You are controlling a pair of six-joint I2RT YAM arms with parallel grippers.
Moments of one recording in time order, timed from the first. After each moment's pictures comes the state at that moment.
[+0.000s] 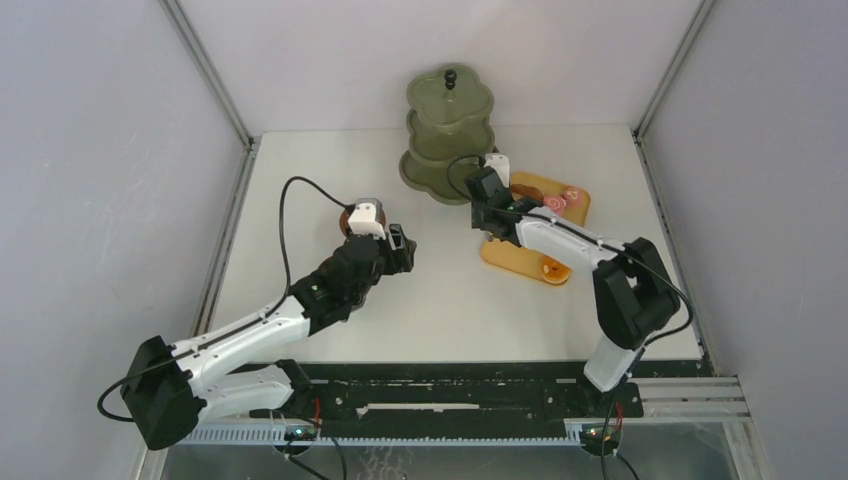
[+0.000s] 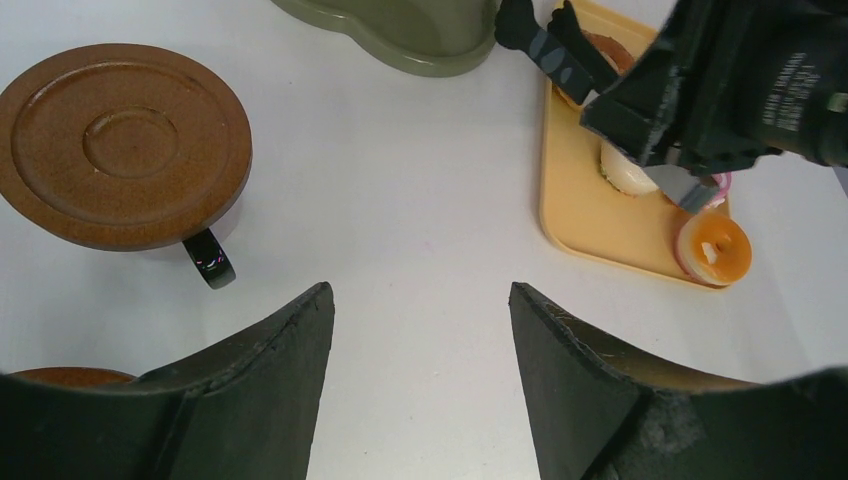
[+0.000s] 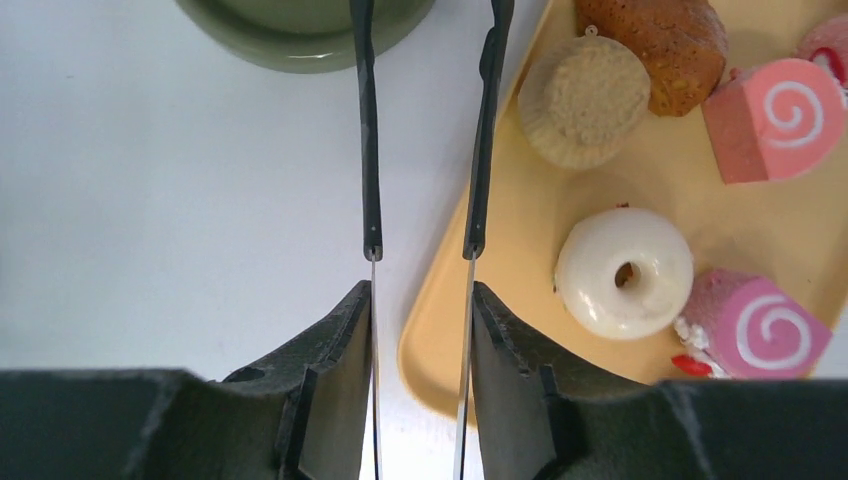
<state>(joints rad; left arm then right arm) -0.83 1.06 0.68 0.01 -0.44 -0.51 0.58 1.74 1.25 -0.36 0.42 0.39</state>
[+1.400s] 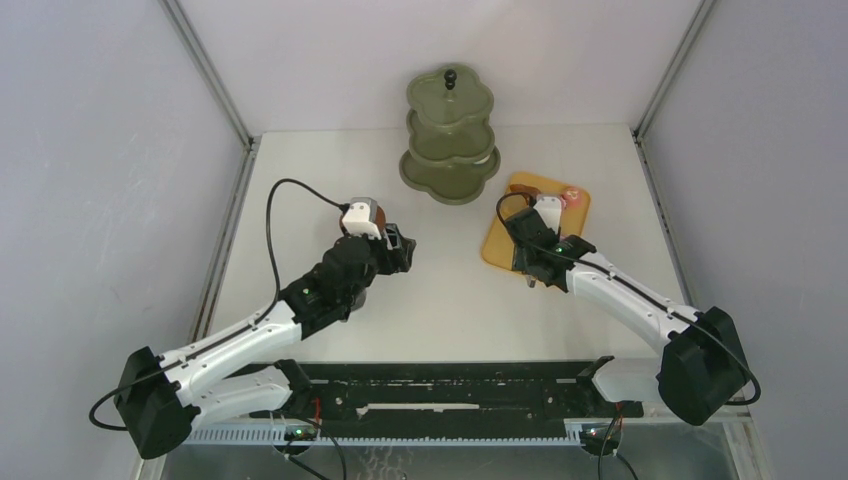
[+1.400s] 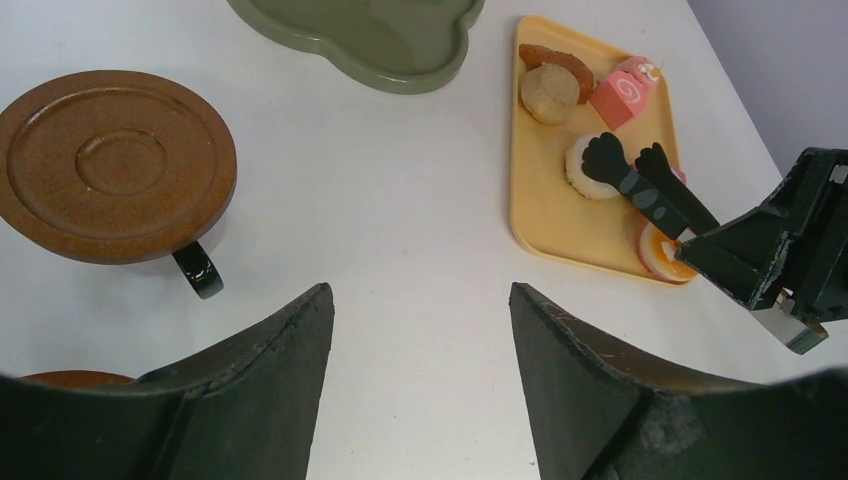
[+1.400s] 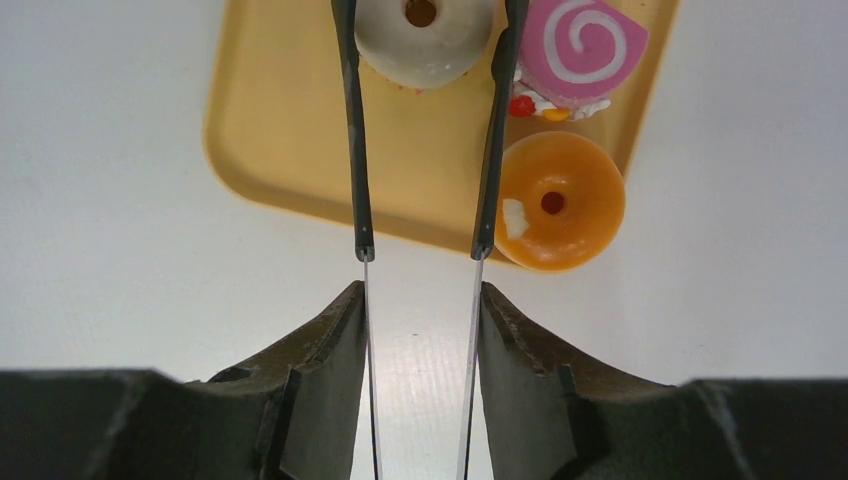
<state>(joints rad) -0.83 1.00 0.68 0.01 -0.41 -0.50 0.58 1.27 0.88 -0.64 0.49 0.57</state>
